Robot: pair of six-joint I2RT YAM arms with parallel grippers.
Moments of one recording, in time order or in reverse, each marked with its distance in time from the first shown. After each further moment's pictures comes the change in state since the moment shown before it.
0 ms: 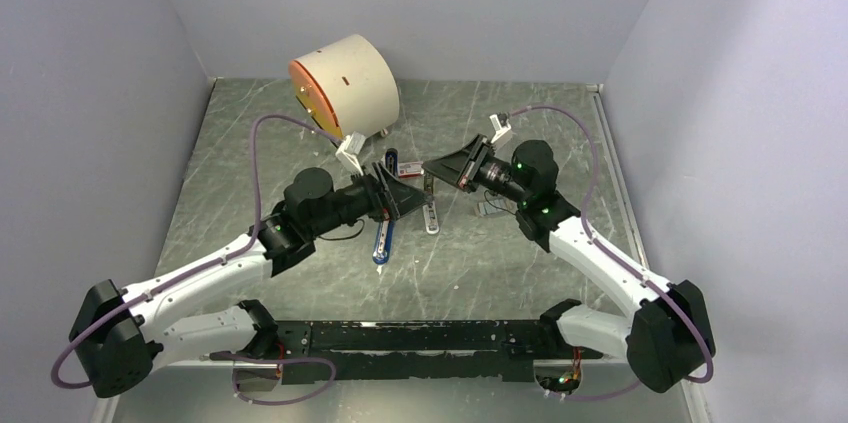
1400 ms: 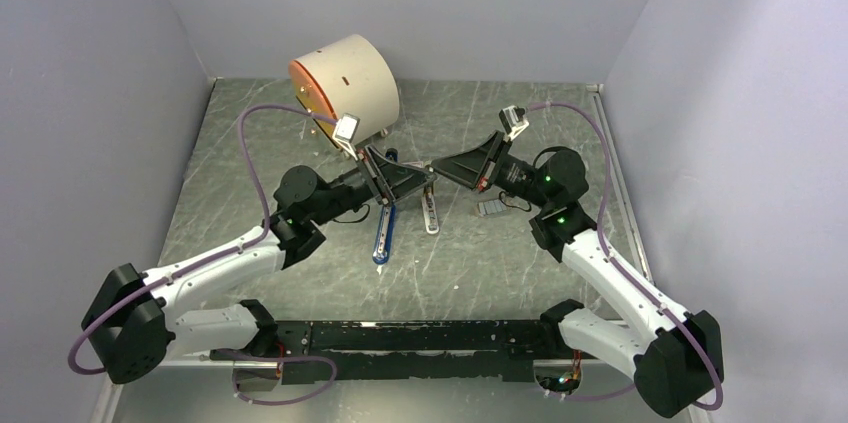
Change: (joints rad) left arm 0.027 0.100 0.000 0.509 0.137 -0.164; right arm -0.036 -0.138 -0.019 0.224 -0.193 0.230
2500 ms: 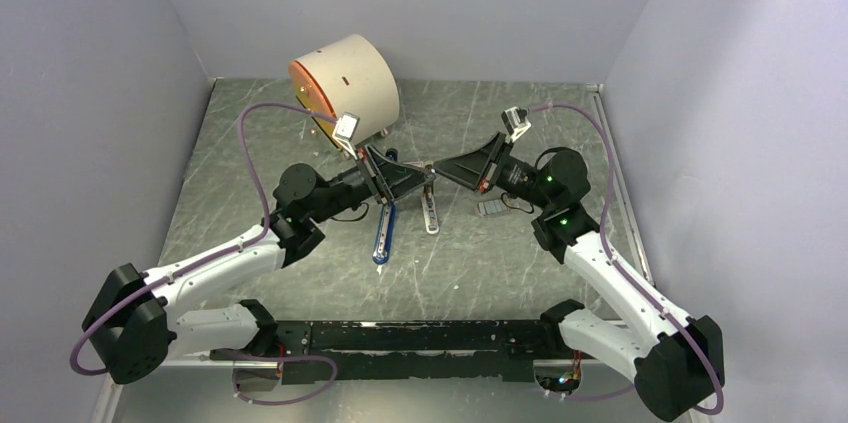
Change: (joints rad) left arm 0.021 0.010 0.002 0.004 0.034 0.020; right arm -0.010 -0.019 -0.001 -0.043 -0.003 -0.029
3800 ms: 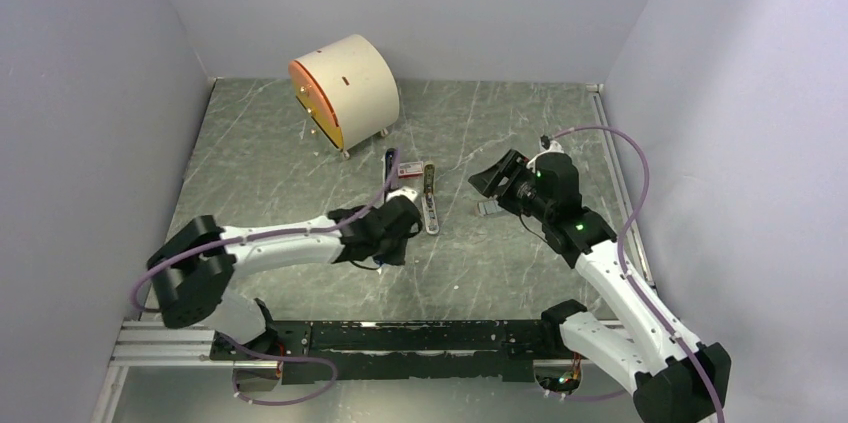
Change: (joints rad) left arm -0.220 0.299 0.154 -1.111 -0.529 0.434; right arm -0.063 -0.090 0.035 -0.799 0.581 -0.436
